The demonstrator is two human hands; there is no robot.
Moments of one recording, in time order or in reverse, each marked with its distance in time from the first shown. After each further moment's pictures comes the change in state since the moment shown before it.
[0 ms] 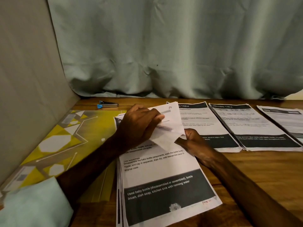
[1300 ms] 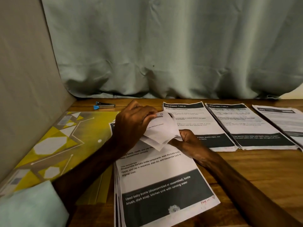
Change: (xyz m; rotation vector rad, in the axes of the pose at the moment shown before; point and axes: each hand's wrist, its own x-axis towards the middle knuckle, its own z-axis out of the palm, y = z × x) left_hand 0.000 0.002 0.002 0.120 0.114 -0.124; right_hand -0.003 -0.007 0.003 -0.168 -0.014 -0.012
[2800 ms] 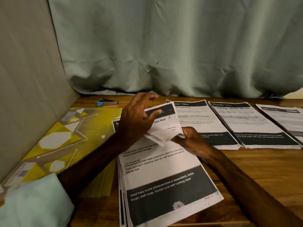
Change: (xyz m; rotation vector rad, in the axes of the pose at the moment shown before) left_hand 0.006 0.005 0.000 -0.163 -0.147 -0.335; right_hand 0.007 0.012 -0.002 0.060 -0.038 -0.019
